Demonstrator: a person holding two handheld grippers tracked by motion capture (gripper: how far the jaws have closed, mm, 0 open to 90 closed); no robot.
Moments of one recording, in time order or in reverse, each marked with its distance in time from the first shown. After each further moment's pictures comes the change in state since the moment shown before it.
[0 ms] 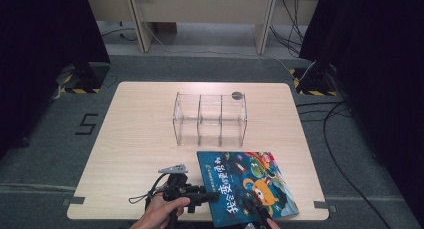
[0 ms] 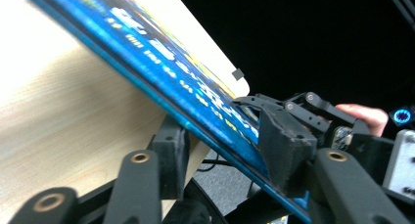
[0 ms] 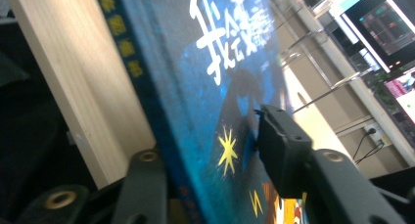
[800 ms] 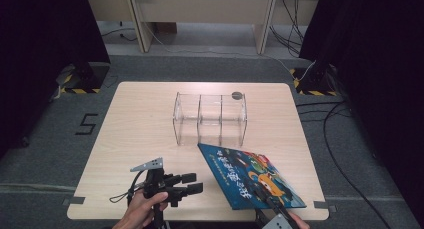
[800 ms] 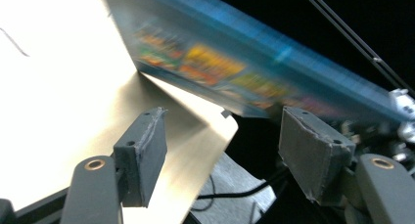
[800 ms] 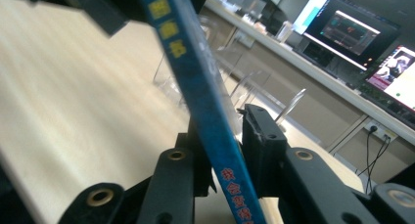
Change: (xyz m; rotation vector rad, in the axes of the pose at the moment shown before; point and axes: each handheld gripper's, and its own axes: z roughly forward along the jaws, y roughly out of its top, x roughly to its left) left arm 0.010 0.007 -0.050 -0.197 -0.032 0.058; right arm -0.054 0.013 -0.029 -0.198 -0.061 0.275
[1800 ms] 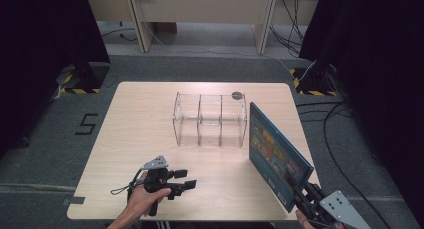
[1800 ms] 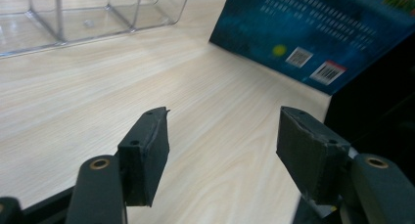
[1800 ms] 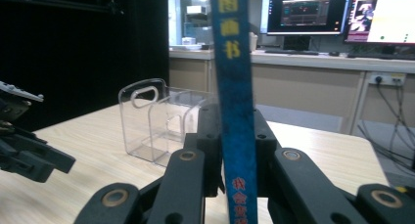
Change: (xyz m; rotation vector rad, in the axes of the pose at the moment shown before) left arm 0.053 -0.013 0.008 0.169 0.239 0.147; right arm -0.081 -0.023 -0.017 -0.155 -0.064 0.499
